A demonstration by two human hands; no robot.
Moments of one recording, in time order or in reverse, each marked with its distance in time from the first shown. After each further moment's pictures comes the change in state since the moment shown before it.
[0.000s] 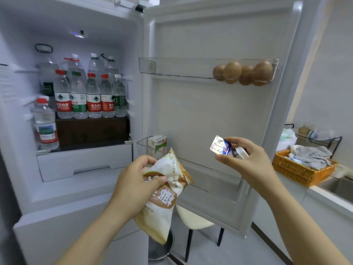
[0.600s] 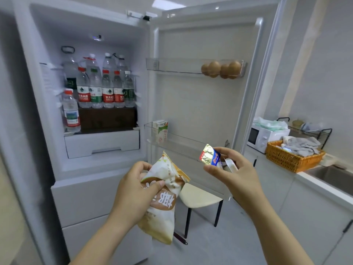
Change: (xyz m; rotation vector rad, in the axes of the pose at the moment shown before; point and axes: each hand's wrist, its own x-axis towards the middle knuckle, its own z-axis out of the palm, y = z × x) left_hand -0.161 0.029 -0.007 0.005 0.092 -0.099; right_hand -0.159 -0.038 -0.028 0.147 -0.055 0.038
